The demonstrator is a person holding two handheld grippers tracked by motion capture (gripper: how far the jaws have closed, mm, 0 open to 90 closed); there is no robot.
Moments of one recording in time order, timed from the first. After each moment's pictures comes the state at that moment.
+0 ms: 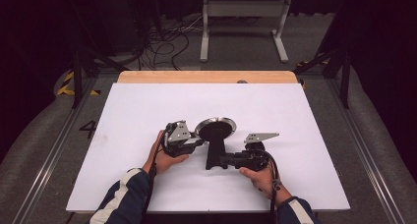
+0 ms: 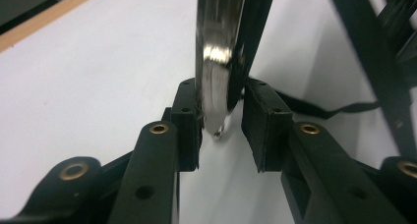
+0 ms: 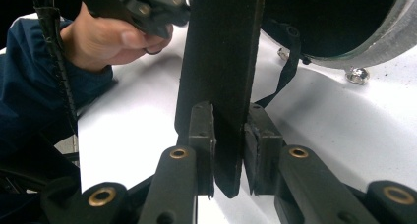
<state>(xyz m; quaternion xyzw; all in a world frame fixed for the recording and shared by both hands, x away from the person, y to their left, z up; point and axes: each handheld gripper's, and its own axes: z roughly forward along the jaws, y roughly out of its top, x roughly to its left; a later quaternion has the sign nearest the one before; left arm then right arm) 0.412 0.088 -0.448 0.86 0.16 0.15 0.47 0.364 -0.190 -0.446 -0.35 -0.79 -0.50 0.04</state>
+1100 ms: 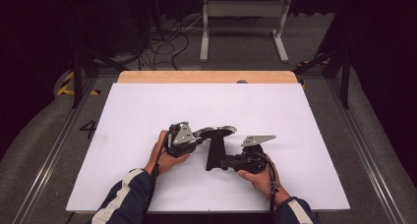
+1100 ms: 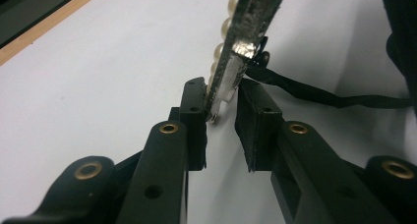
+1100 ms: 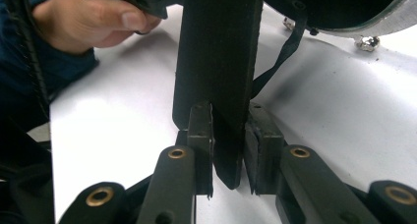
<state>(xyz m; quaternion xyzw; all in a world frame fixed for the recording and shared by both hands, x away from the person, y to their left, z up) 0.411 0.082 -0.452 0.86 0.16 0.19 0.44 0.360 -0.186 -0.452 -0.35 -0.81 -0.46 0.01</state>
